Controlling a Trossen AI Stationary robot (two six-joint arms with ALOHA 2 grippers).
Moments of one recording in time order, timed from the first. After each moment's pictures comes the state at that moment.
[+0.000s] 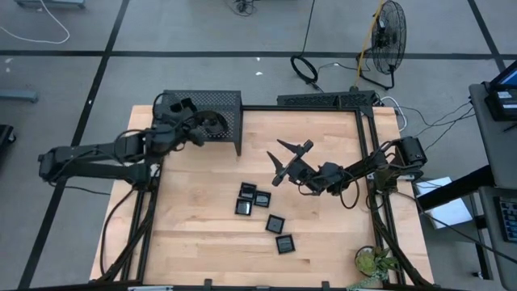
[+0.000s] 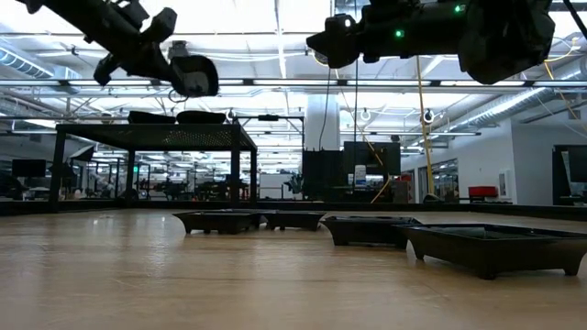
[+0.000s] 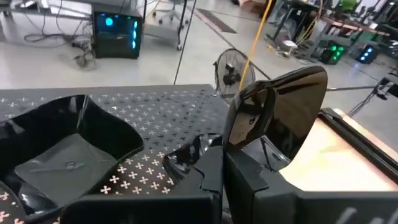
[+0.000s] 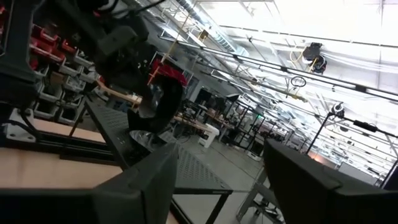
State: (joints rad) left arm 0.19 0.74 0.63 -0.28 -0.72 -0.61; right arm 0.16 1.71 0.67 1.46 0.76 -0.77
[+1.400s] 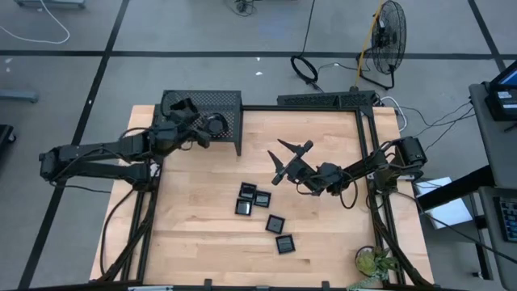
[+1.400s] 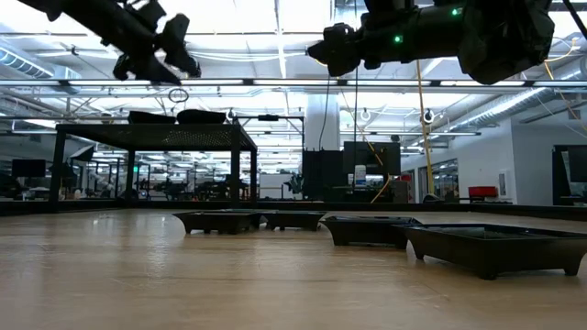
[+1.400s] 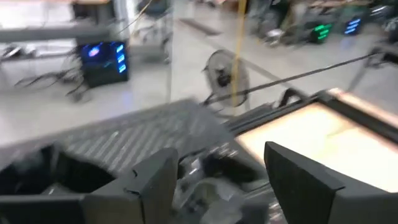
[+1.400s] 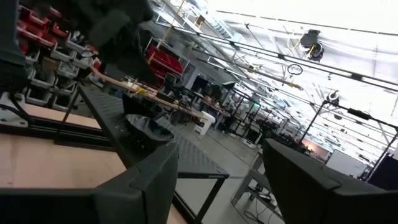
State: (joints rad) left arm 0.23 0.82 0.63 -0.12 -0.65 -0.34; right arm 0.16 1.71 0.67 1.42 0.82 -0.74
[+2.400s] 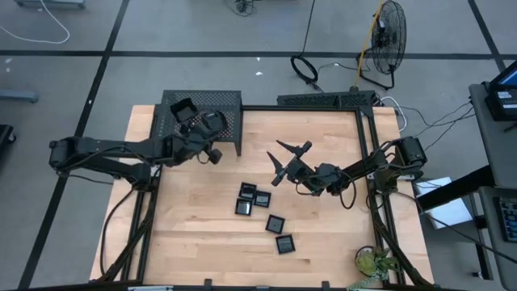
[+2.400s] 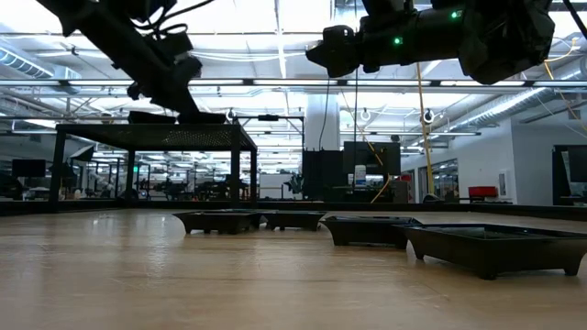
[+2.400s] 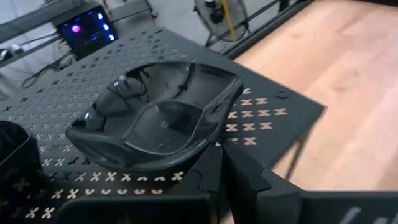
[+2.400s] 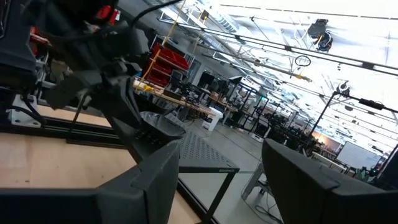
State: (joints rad) left arm 0.15 1.05 0.63 -0.21 -0.63 -0.27; right arm 0.16 1.71 0.67 1.37 0.81 -0.67
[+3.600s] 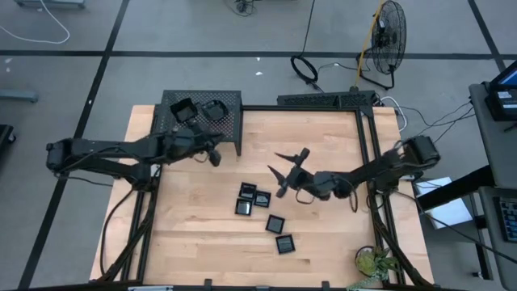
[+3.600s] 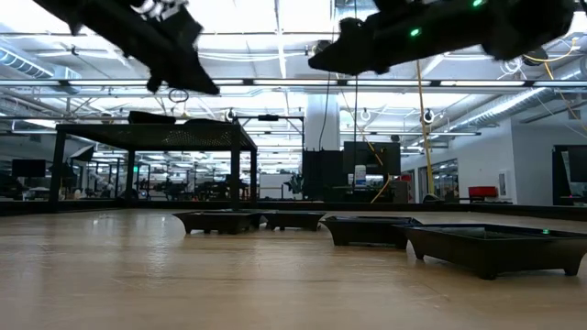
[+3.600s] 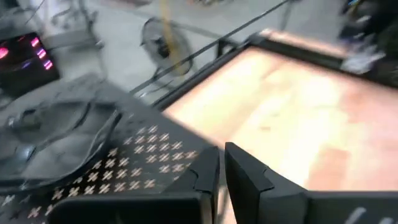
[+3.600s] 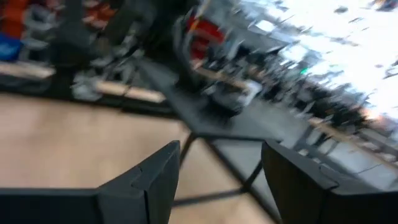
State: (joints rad) left arm 0.16 0.99 0.63 -0.03 -0.41 -0.20; right arm 0.24 1.60 0.67 0.98 0.81 -0.41
